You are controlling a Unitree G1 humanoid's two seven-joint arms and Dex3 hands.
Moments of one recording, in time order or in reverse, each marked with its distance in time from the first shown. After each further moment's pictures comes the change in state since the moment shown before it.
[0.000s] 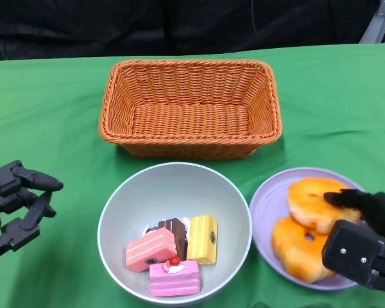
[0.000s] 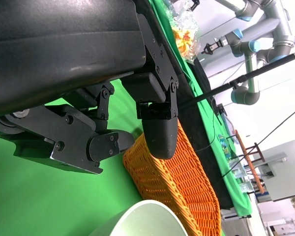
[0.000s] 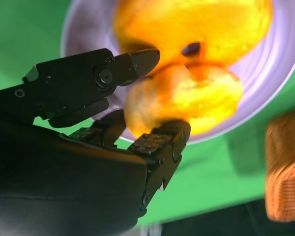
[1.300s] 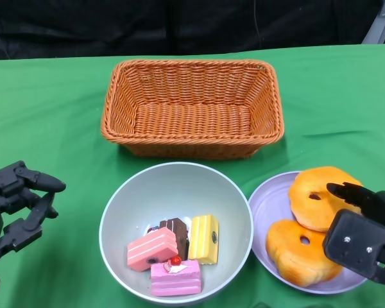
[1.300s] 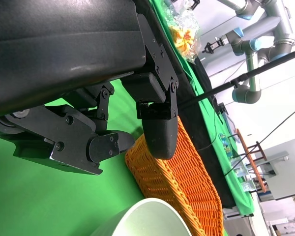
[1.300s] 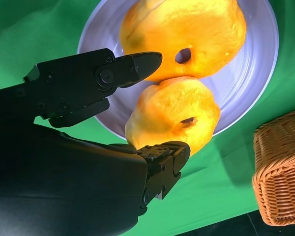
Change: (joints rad) left arm 0.001 0.001 -0.009 0.000 0.009 -0.002 0.008; right arm 0.039 0.004 -0.019 -0.215 0.001 0.194 0.132
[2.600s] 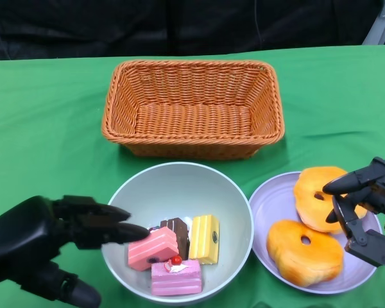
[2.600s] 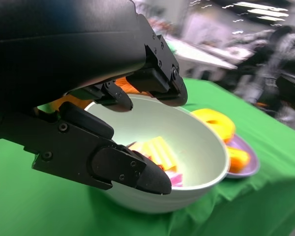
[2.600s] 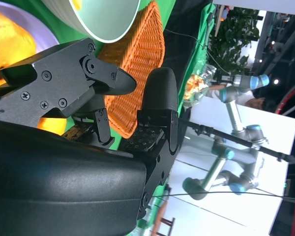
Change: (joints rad) left arm -0.020 0.288 -0.202 -0.179 0.317 -0.563 -0.275; right arm 0.215 0.325 -0.225 0.018 0.644 -0.758 -0.262
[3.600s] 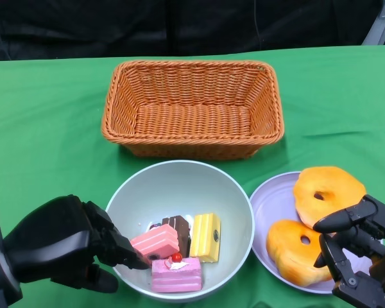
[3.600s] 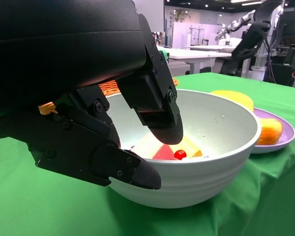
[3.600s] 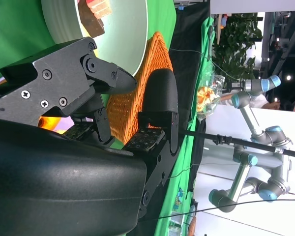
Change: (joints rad) left arm -0.099 0.003 -0.078 0.078 0.719 0.026 0.653; right arm 0.198 0.063 0.063 -0.126 0.038 0.040 0.029
